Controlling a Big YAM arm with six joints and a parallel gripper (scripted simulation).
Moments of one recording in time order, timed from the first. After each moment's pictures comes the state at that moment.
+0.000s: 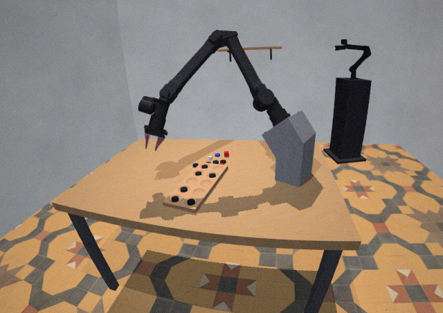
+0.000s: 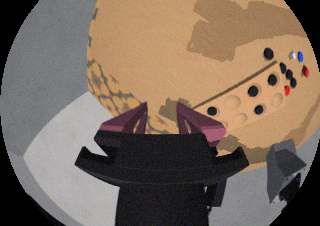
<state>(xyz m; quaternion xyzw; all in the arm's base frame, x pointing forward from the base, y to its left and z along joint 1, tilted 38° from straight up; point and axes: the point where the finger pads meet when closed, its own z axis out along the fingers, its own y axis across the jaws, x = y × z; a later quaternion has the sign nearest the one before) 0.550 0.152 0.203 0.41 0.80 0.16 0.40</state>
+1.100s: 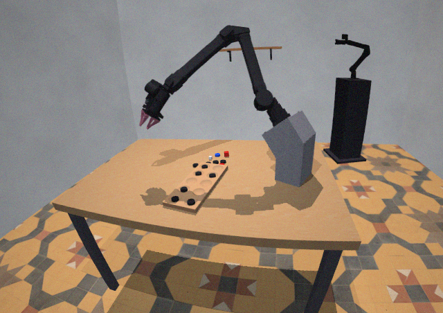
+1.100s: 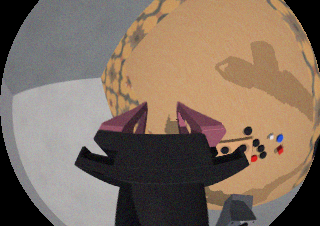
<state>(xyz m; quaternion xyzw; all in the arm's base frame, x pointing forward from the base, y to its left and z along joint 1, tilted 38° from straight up) 0.563 0.083 0.335 0.21 0.80 0.15 0.54</state>
